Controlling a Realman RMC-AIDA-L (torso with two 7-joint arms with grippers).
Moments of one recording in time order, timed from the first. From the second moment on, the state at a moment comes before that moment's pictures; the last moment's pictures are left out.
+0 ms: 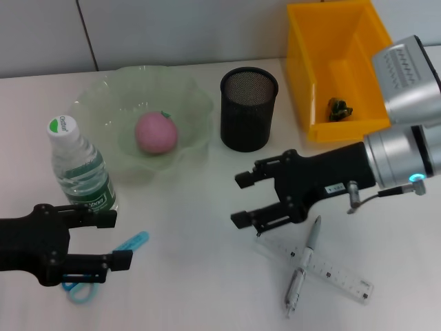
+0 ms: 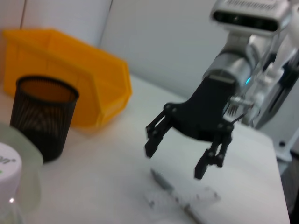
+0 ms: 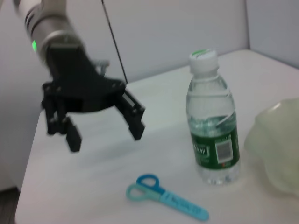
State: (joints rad) left arm -0.30 -2.07 0.92 1.16 1.94 1.84 -1.76; right arm 0.57 2.06 -1.09 -0.86 -1.95 -1.55 1.58
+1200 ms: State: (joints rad) left arm -0.64 -2.08 1.50 1.64 2.51 1.87 -2.50; right arm 0.53 2.03 -1.09 -0.96 -2.00 -1.61 1.58
